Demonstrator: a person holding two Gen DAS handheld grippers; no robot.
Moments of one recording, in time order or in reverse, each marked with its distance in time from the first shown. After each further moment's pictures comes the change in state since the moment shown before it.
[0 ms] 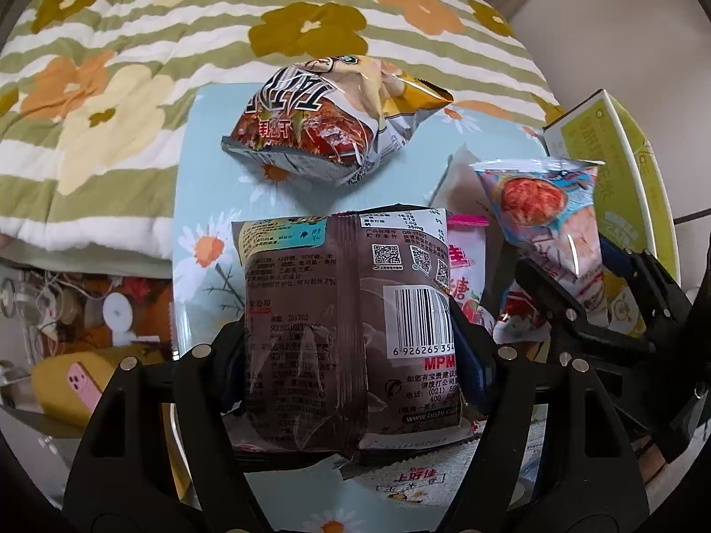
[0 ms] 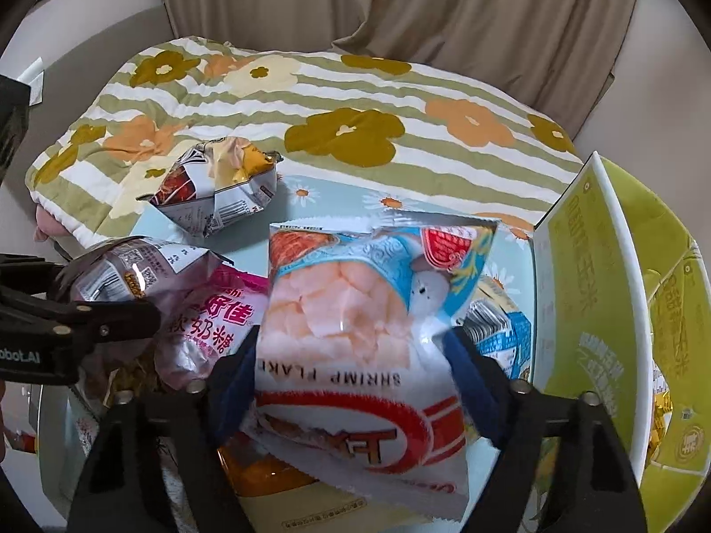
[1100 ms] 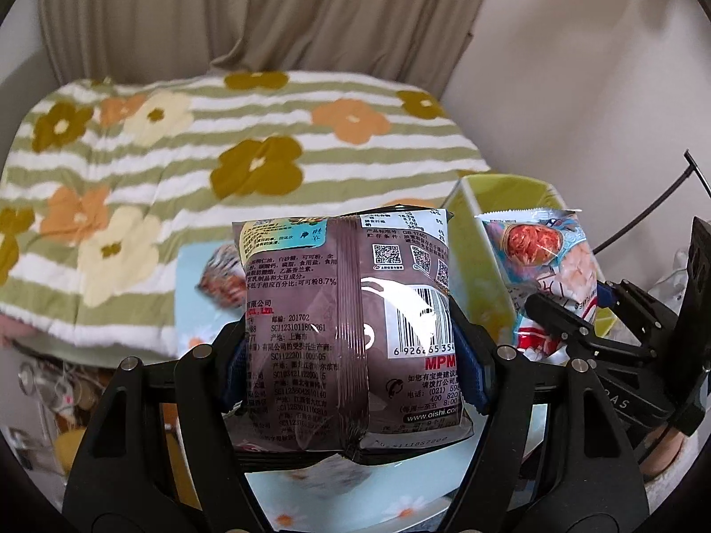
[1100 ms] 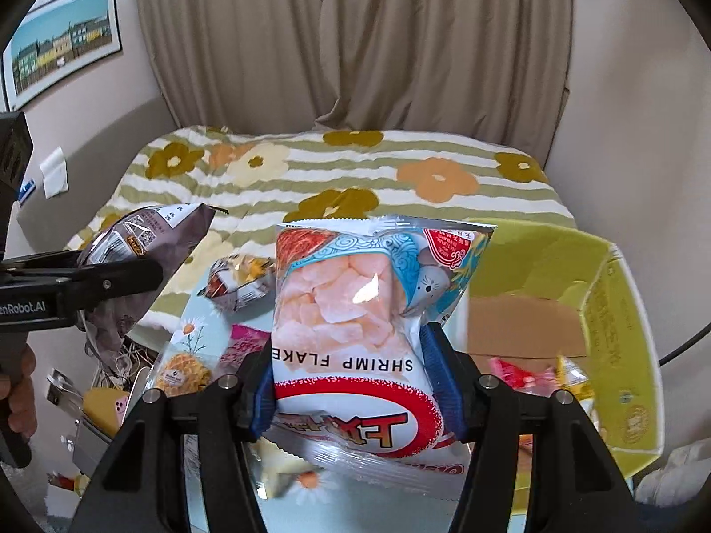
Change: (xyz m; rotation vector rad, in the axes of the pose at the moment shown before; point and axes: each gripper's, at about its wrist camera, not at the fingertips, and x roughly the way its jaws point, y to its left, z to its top) left arm -0.149 -0.121 0.003 0.177 -0.332 -0.027; right arm -0.152 -0.095 -0.006 0.142 -0.205 0.076
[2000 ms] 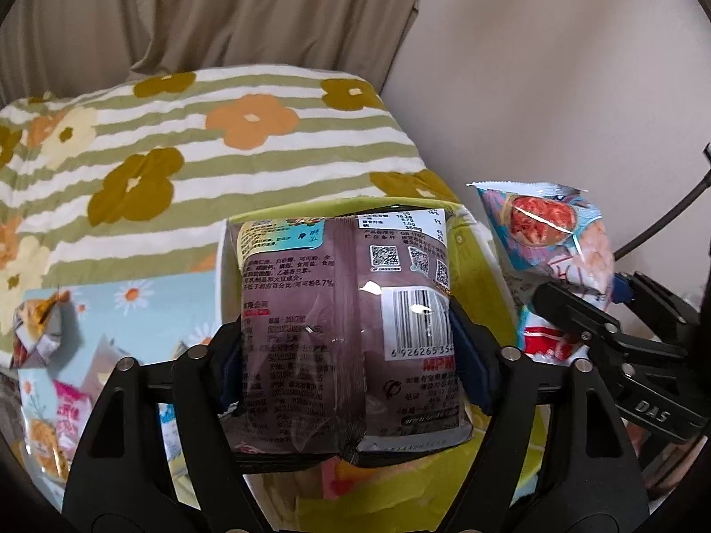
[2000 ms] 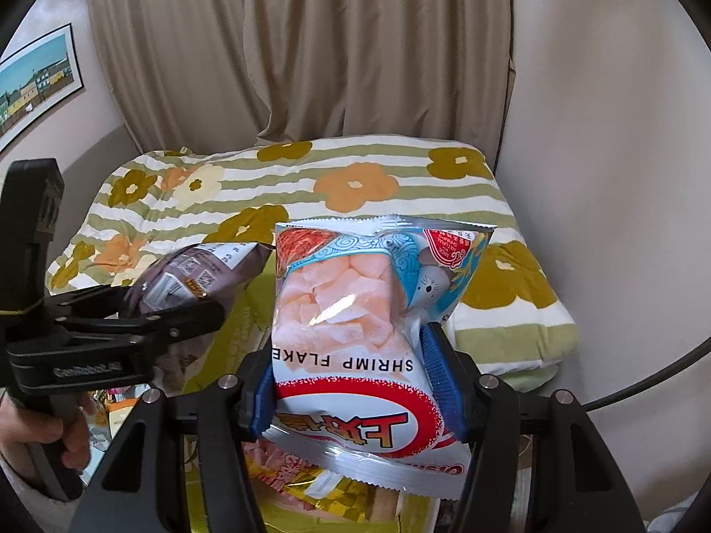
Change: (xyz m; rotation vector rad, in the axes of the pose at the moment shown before) left arm 0.173 -0.256 0.065 0.027 0.039 -0.052; right arm 0.006 -0.251 0.028 0.054 0.012 -0.007
